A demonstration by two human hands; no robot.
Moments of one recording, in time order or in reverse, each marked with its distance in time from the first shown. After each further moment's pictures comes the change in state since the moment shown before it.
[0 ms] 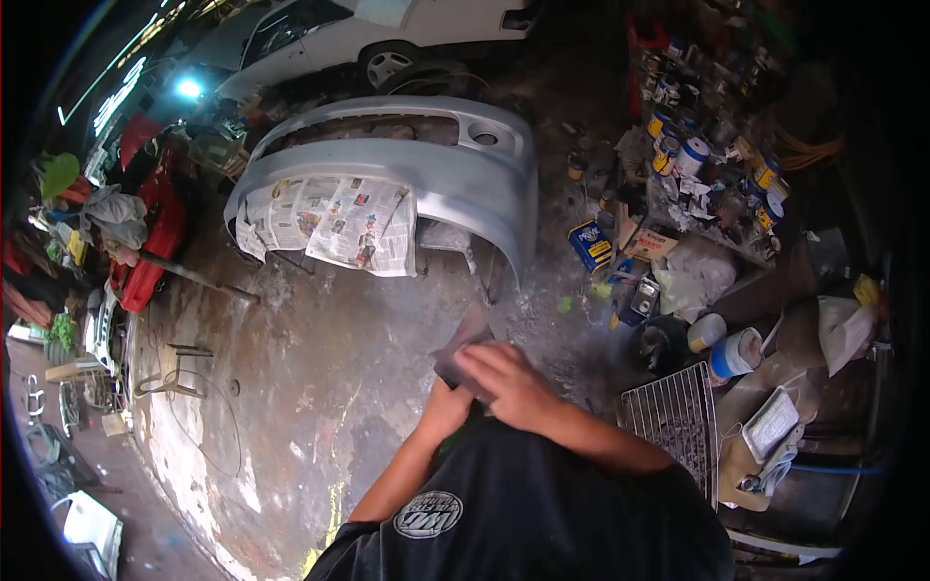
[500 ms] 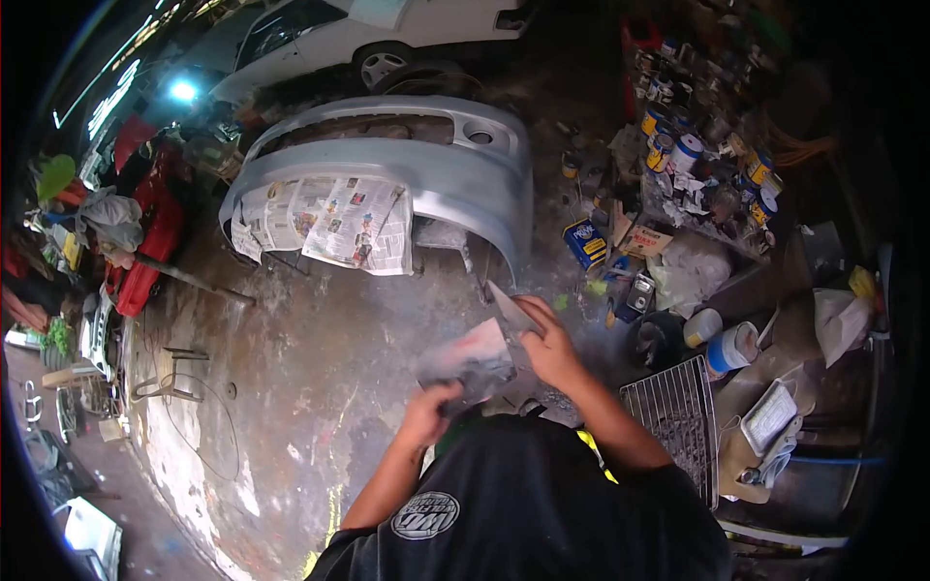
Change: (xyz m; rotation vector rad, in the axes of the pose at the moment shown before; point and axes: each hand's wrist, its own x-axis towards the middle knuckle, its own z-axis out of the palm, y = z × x) left_hand -0.019 -0.005 -0.030 -0.524 -0.051 -0.154; right_hand -0.002 0.042 -0.023 0.284 0.200 0.353
